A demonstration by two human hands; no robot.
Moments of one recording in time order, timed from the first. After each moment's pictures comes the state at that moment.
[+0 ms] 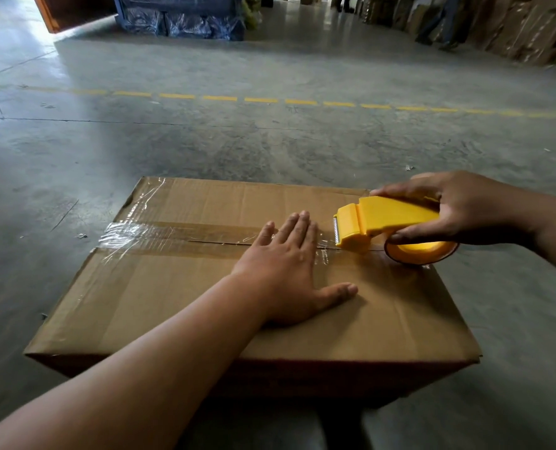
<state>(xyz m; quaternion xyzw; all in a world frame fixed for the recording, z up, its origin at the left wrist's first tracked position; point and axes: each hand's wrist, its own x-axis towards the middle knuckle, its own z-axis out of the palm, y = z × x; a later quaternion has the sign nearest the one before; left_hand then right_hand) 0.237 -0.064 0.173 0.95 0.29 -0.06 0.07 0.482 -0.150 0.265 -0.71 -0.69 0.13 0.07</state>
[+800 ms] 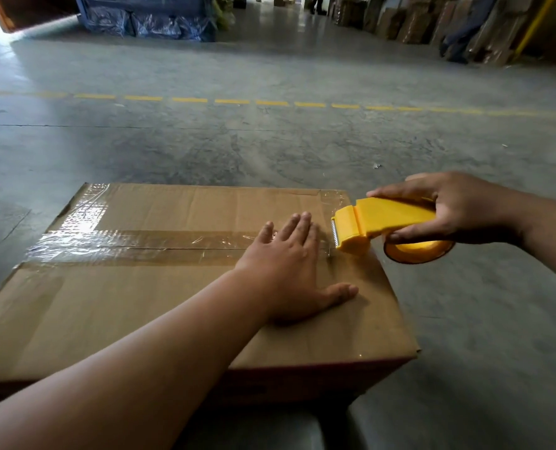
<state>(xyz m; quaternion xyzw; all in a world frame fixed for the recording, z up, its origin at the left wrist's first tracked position) 0.299 -0.091 0.179 0.96 0.25 -0.05 0.06 0.534 -0.193 0.270 -0.73 -0.67 0.12 0.09</state>
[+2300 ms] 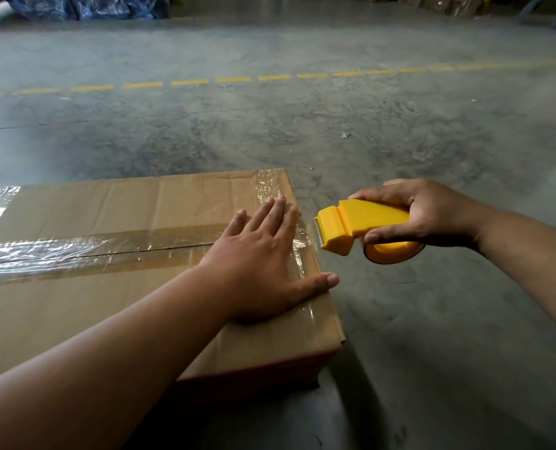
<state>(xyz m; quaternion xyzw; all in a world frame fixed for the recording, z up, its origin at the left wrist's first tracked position) 0.334 -0.120 0.178 0.97 0.22 -0.08 0.07 0.588 -0.244 0.201 -0.75 -0.61 0.17 0.19</state>
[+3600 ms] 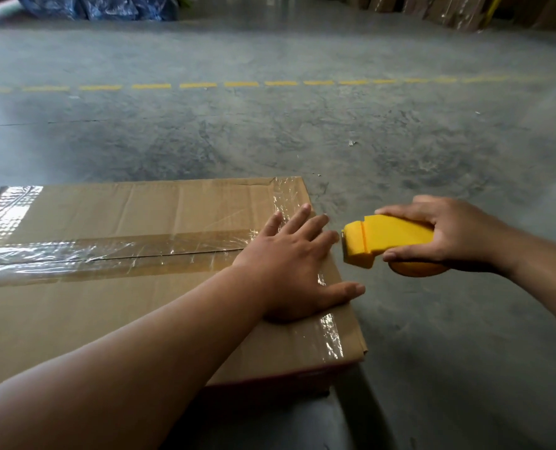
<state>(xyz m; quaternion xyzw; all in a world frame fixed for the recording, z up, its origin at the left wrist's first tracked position) 0.345 -0.114 0.175 0.99 0.15 -0.02 0.08 0.571 -0.252 0.206 -0.79 -0.59 0.08 0.11</state>
